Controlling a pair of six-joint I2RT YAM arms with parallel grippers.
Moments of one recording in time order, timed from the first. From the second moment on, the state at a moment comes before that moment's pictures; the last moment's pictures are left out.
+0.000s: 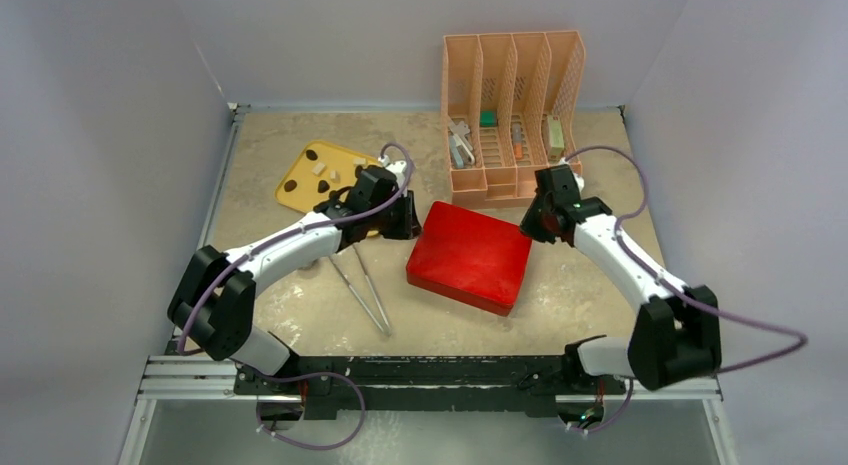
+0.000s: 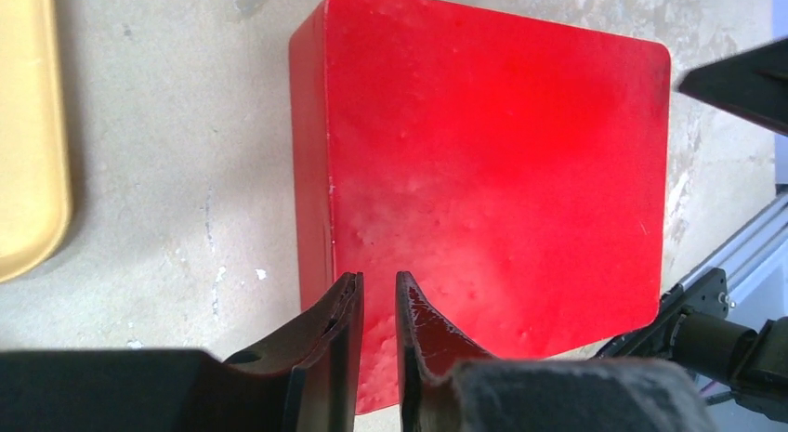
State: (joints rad) left arm -0.63 1.51 1.02 -0.25 0.16 -0.52; right arm 0.27 1.28 0.94 -0.62 0.14 0.73
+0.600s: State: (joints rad) left arm -0.63 1.59 0.95 -0.14 0.24 -0.62; right arm 0.29 1.25 1.00 -0.76 0.09 0.65
